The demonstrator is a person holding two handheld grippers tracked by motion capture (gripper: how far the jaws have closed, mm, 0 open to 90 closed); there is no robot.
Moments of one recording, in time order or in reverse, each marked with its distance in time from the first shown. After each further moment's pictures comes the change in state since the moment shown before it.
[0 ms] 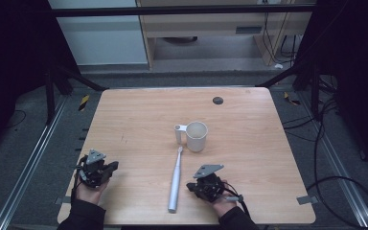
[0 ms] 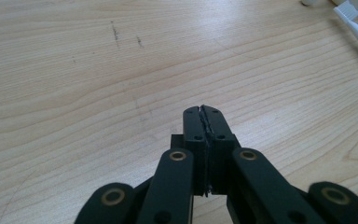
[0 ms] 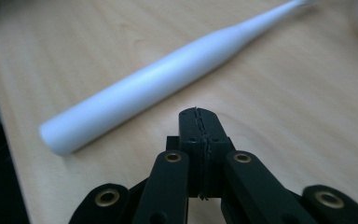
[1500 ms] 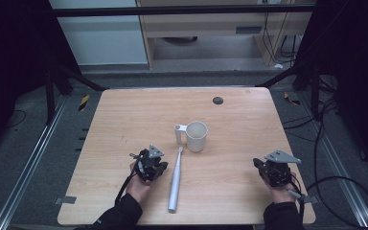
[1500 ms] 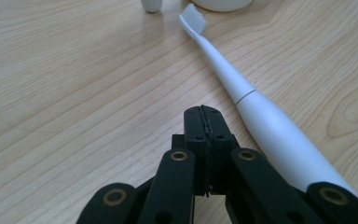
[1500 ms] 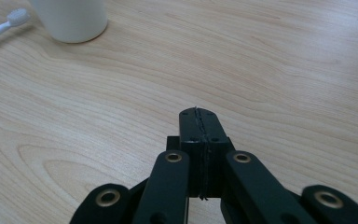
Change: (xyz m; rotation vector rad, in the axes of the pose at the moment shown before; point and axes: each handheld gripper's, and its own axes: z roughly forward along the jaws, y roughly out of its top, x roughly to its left) left arm -0.126 0.045 0.080 0.112 -0.177 0.199; right arm -0.113 -0.064 -0.115 -0.157 -0.476 0.200
